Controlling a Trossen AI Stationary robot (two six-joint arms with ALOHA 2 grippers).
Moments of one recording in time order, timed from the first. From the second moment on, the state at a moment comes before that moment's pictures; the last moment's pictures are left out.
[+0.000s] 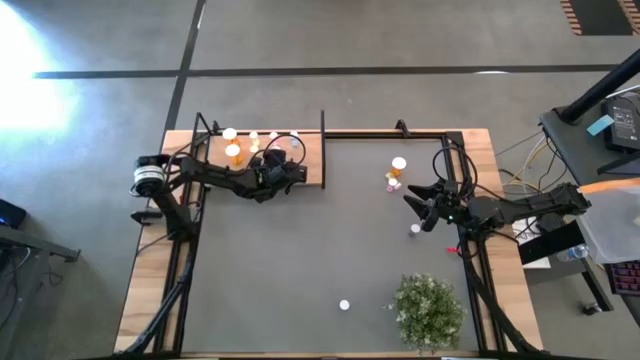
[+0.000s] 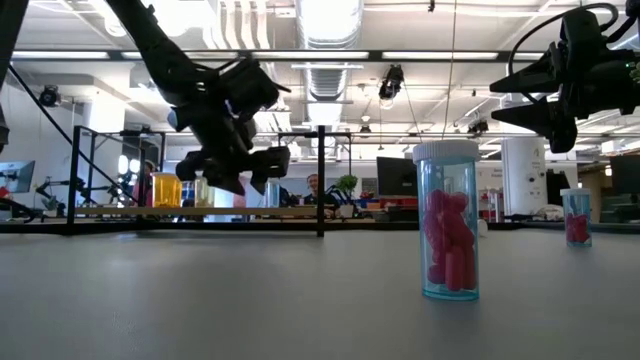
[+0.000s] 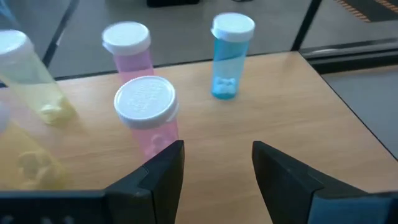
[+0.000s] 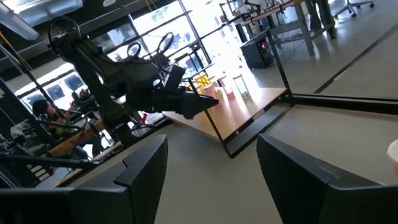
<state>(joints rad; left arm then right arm) 0.31 1.67 0.79 0.10 -0.85 -0.75 0.19 0.22 0.01 0.21 0.63 0.45</state>
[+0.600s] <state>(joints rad) 0.26 1.62 0.78 0.10 -0.82 -0.75 0.19 0.22 0.01 0.21 0.63 0.45</state>
